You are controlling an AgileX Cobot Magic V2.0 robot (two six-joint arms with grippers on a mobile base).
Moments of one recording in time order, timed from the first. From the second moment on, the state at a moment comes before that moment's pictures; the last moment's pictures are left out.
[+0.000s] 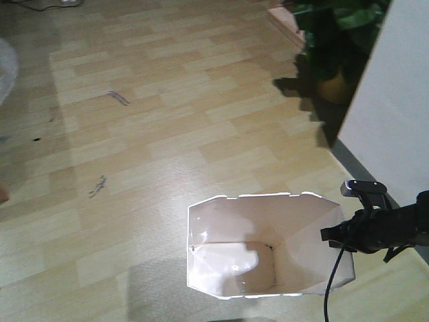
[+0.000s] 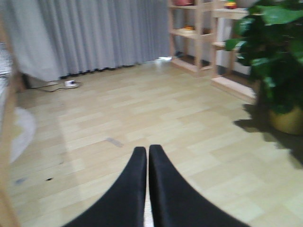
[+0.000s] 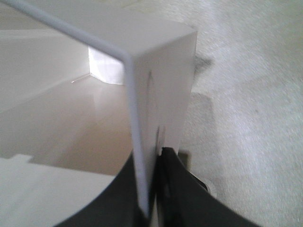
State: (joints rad) left arm 0.00 -0.01 0.03 0.02 0.20 0.00; right arm -0.17 2.06 -0.58 1.67 0.40 -1.90
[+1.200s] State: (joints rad) left arm 0.00 -0.01 0.03 0.02 0.20 0.00; right arm -0.17 2.06 -0.58 1.67 0.41 -1.90
